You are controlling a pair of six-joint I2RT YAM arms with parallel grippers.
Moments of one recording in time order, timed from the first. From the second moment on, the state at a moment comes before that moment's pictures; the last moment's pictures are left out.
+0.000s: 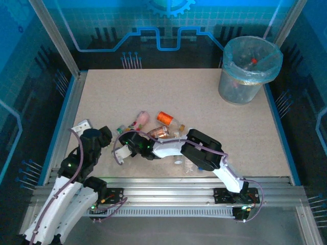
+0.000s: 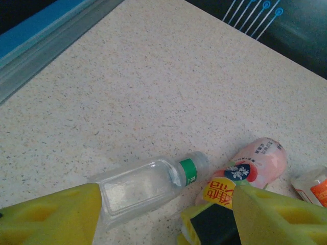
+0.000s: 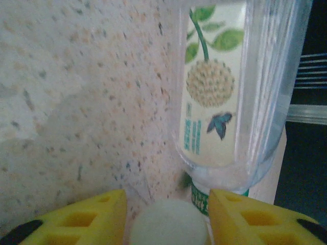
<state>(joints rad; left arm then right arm) -0.29 0.52 0.62 -0.72 -0.46 -0.69 1.13 2.24 1.43 0.17 0.15 -1.26</state>
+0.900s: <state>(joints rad) -0.28 0.58 0.60 -0.59 -0.36 -0.61 1.07 2.05 1.44 0.03 -0.05 -1.00</state>
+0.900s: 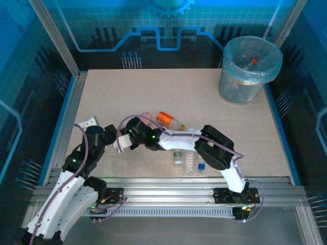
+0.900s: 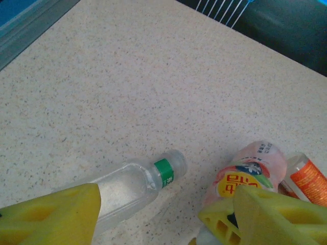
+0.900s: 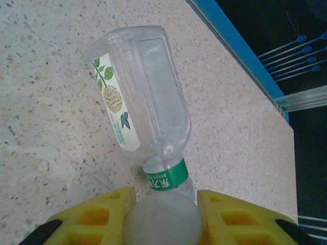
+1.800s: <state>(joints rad) -0.35 1.21 1.24 -0.21 0.04 -0.43 0.51 1.81 1.98 -0.02 0.00 -0.61</state>
